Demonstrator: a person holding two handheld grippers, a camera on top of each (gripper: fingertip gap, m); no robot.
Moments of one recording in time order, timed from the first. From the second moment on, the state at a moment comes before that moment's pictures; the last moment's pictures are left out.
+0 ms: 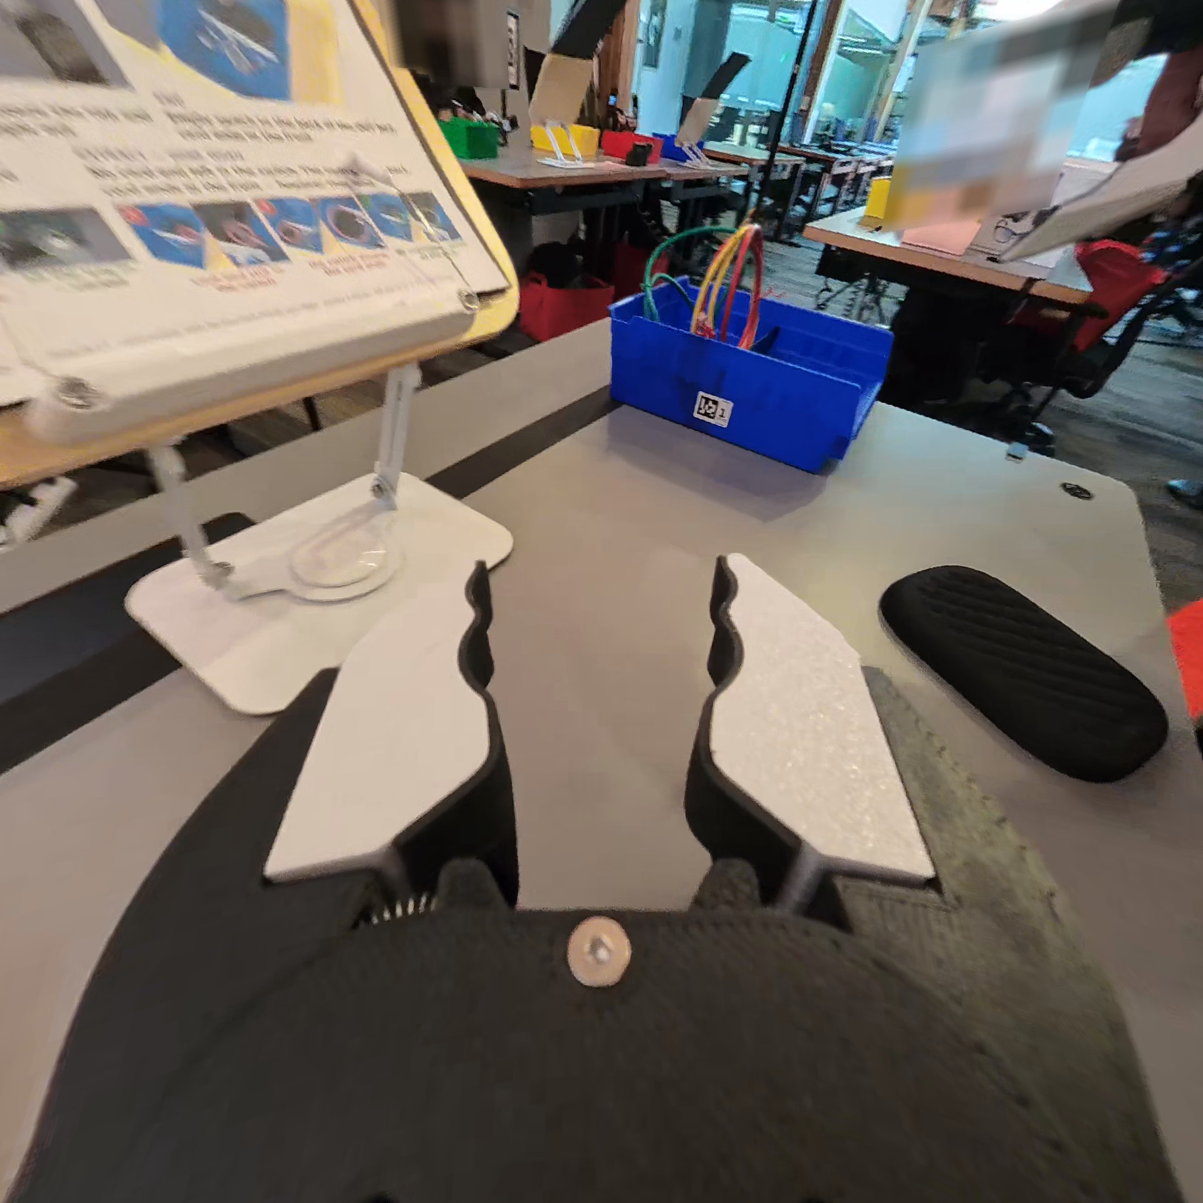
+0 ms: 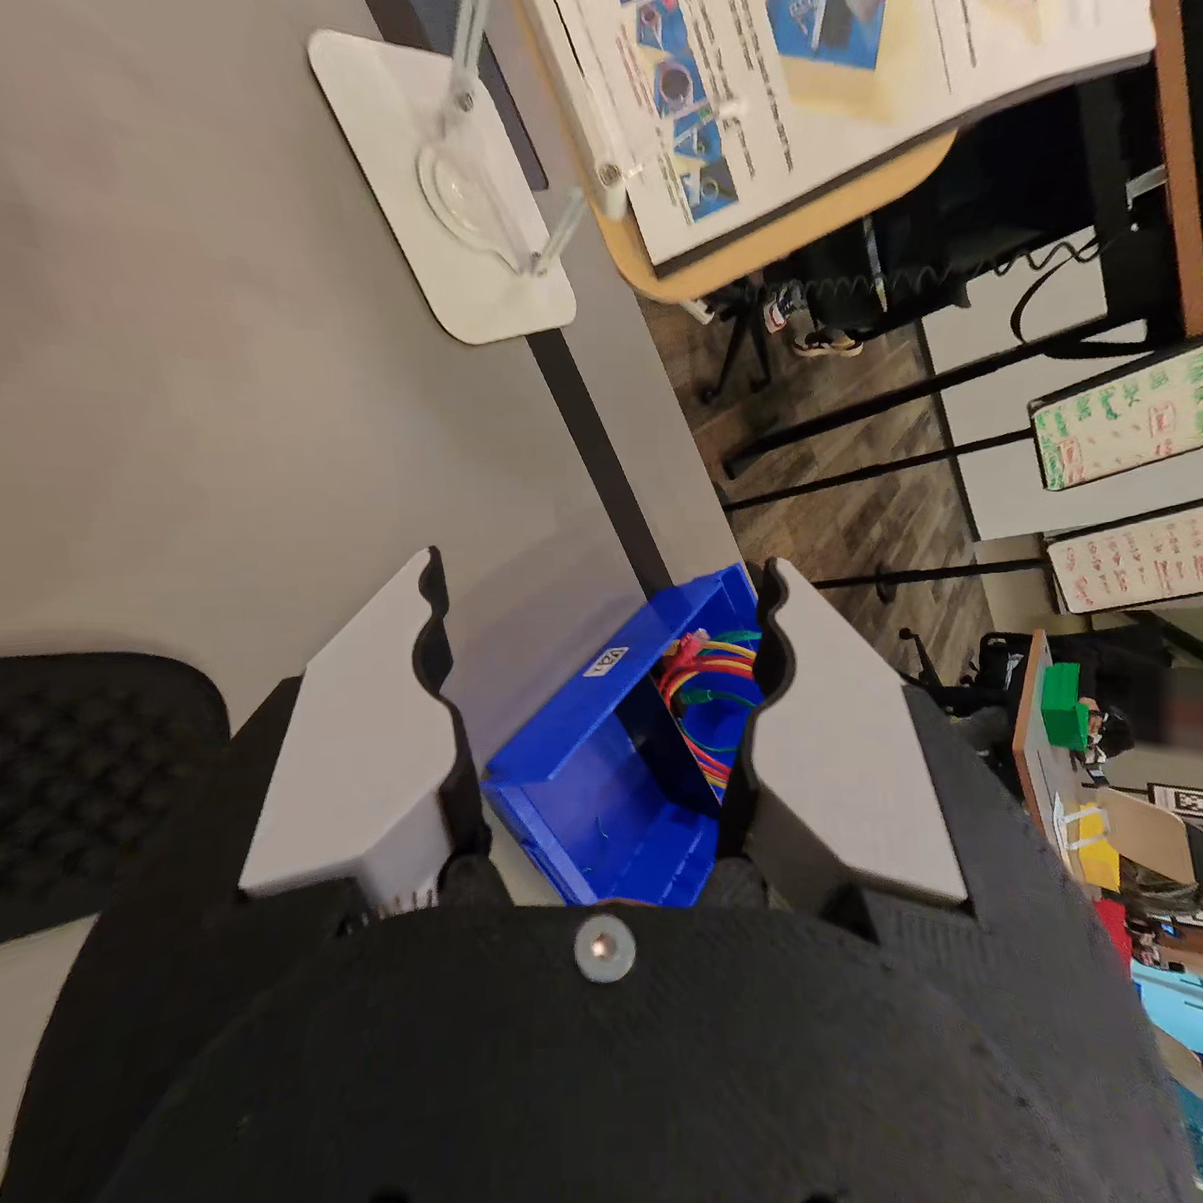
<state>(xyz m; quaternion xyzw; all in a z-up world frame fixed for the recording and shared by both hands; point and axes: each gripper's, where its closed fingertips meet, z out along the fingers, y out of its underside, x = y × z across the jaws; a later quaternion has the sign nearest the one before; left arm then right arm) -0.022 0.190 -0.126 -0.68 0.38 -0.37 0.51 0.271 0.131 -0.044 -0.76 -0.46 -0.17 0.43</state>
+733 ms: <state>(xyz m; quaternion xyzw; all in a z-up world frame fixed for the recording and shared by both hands) -0.160 0.114 -0.204 -0.77 0.34 -0.27 0.46 0.199 0.063 -0.172 -0.82 -0.40 0.01 0.42</state>
